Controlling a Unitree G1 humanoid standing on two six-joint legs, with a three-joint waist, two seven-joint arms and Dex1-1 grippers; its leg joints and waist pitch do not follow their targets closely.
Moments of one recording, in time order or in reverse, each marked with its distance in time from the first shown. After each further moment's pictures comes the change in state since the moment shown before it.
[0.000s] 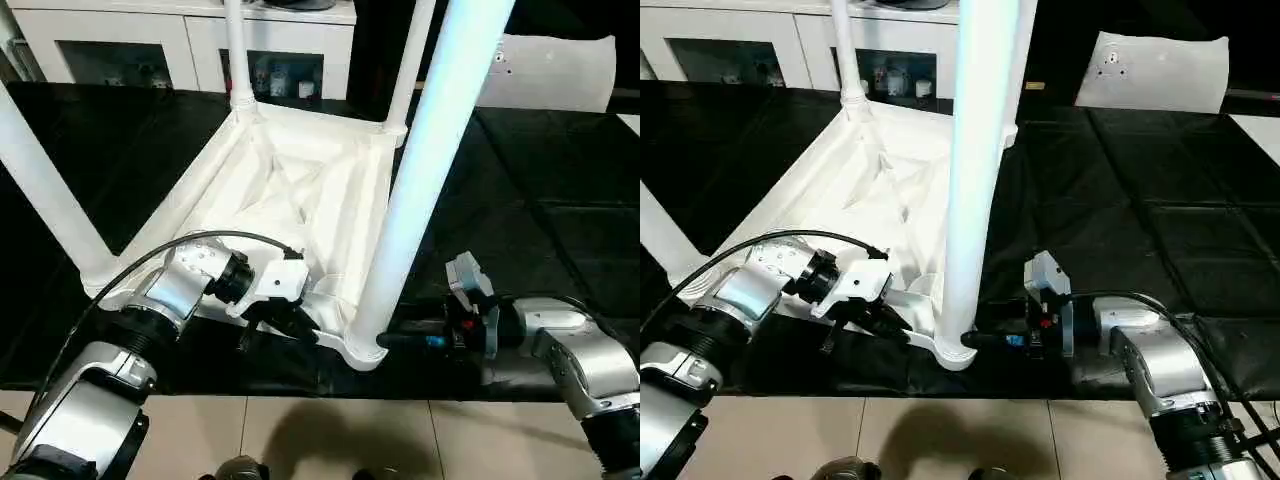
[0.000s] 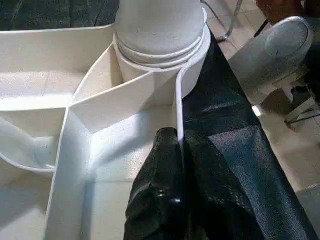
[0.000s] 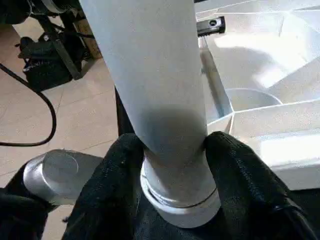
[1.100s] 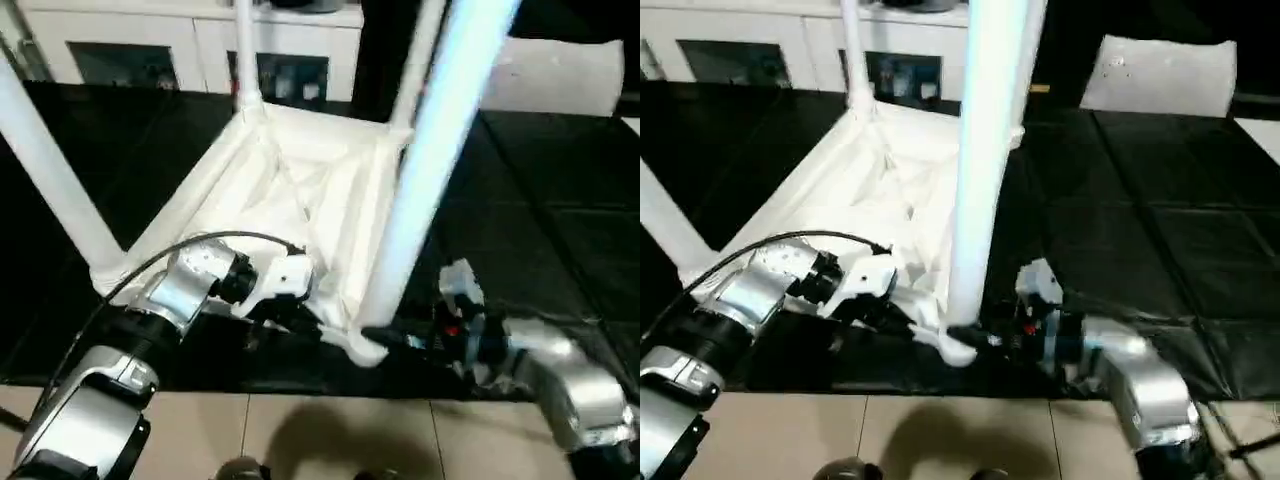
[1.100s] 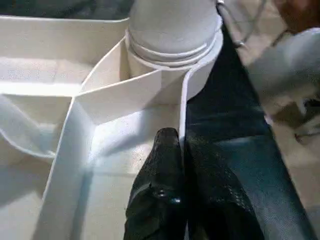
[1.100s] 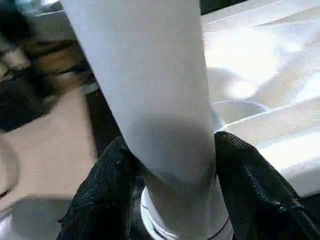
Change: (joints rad) left arm 0.038 -0.011 0.037 -0.078 0.014 0.173 0.126; right arm 0.141 0.170 -0.049 -0.138 -0.007 0.058 -0.314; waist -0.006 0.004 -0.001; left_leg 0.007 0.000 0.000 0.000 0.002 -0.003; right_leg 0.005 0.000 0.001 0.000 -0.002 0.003
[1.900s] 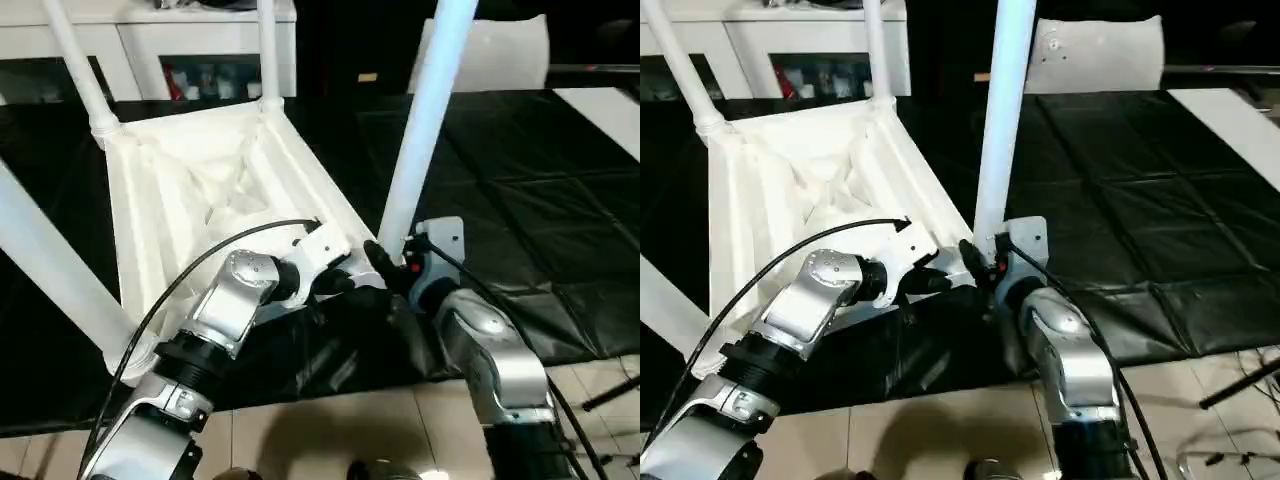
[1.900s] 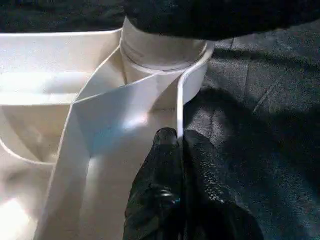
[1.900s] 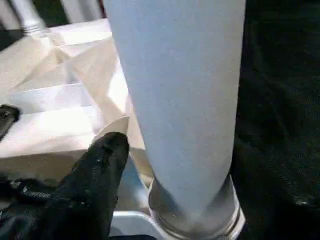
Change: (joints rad) left arm 0.067 -0.212 0.070 -0.198 0.073 0.380 0.499; right arm -0.096 0.270 -0.085 -0.001 -0.184 0.071 -0.600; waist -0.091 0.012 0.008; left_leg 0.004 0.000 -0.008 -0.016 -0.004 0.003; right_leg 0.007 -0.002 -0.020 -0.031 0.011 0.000
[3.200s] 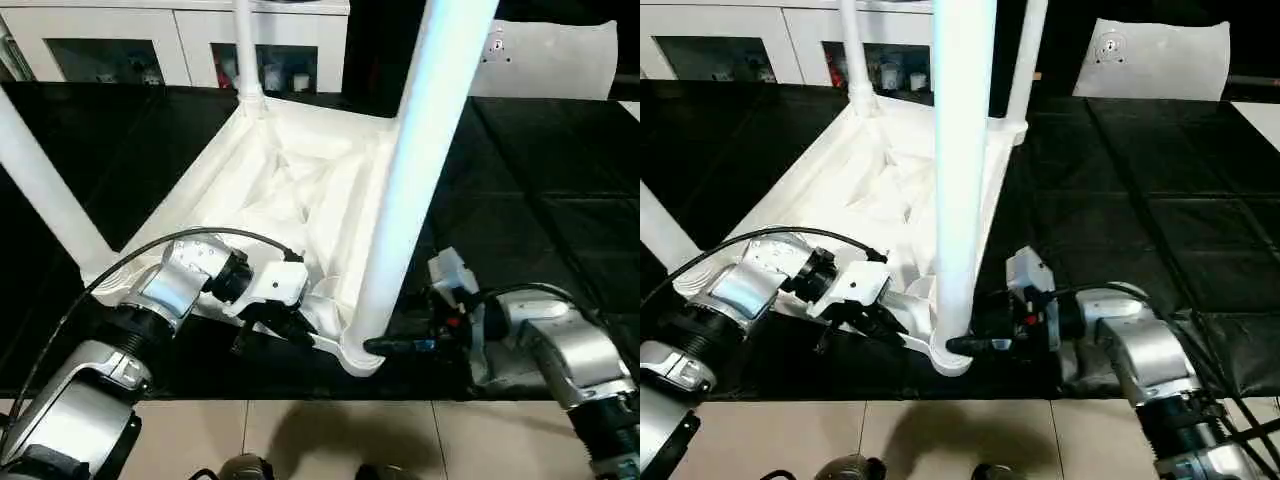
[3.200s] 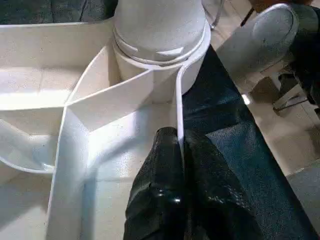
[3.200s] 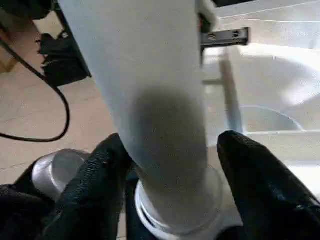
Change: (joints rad) left arm -0.107 0.262 -0.141 0.222 -0.099 -0.551 -0.656; right arm -0.102 -0.421 0.200 0.147 0.183 -0.149 0.954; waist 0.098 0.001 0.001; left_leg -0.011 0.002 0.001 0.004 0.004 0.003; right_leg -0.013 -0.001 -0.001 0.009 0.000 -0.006
